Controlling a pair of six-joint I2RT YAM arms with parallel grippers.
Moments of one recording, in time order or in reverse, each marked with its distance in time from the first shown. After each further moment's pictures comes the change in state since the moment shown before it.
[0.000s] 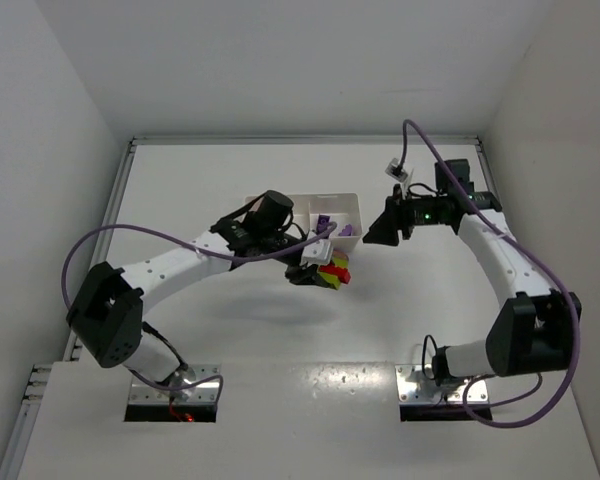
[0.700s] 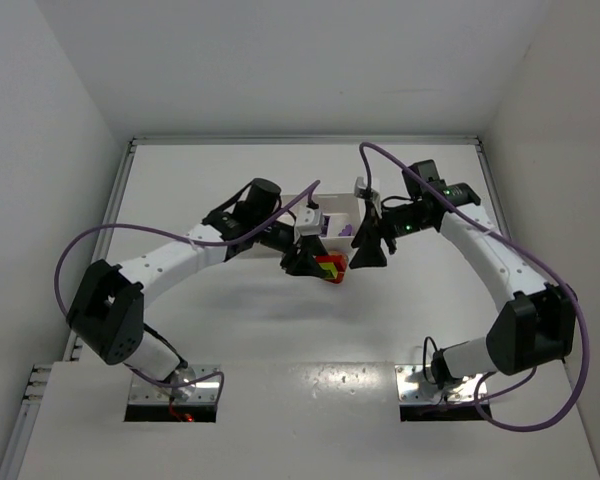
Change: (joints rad) left arm 0.098 0.010 0.016 0.076 0.119 -0.359; right arm 0.196 0.061 0.132 -0.282 0.016 -0.354
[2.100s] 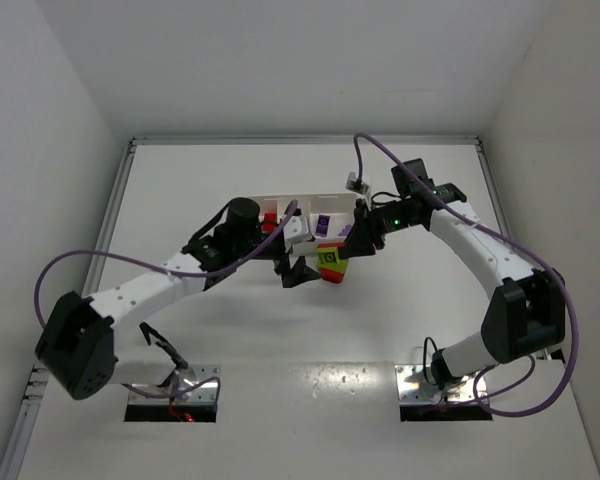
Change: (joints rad) left arm -0.026 -0.167 -0.209 0.261 -0.271 -0.132; right arm 0.044 0.065 -0.010 0.145 -0.012 0.204
